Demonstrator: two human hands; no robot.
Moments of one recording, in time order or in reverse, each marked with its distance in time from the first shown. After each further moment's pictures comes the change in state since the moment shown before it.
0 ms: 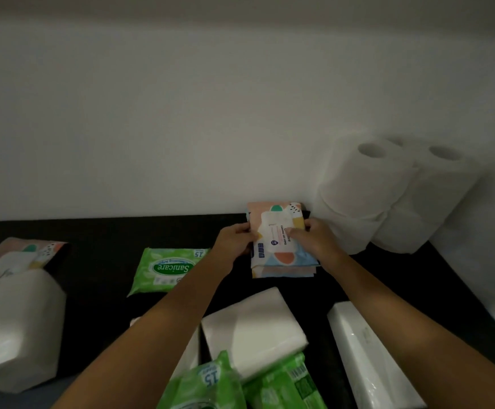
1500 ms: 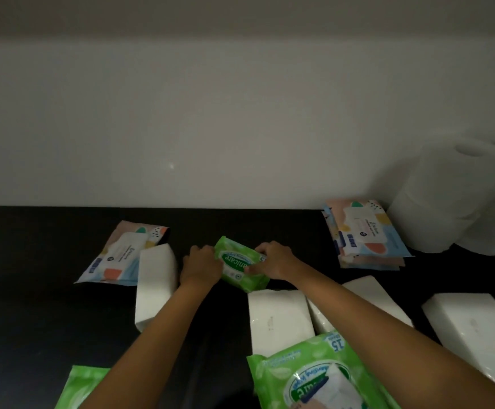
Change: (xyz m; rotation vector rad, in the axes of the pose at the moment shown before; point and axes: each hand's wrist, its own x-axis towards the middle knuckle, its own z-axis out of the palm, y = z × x) left_hand -0.050 -0.059 -0.205 0.875 0.363 -0.006; right_hand -0.081 -0.055 0.192 -0.560 -0.456 -0.227
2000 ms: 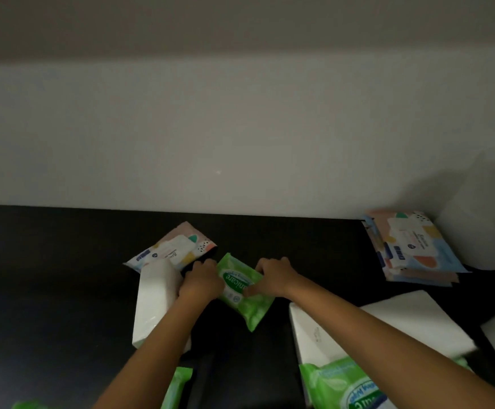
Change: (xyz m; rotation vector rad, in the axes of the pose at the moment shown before) left_hand -0.001 -0.059 -0.042 0.149 -0.070 -0.093; right_hand -0.011 -0.067 0.036 -0.175 -0.149 -0.064
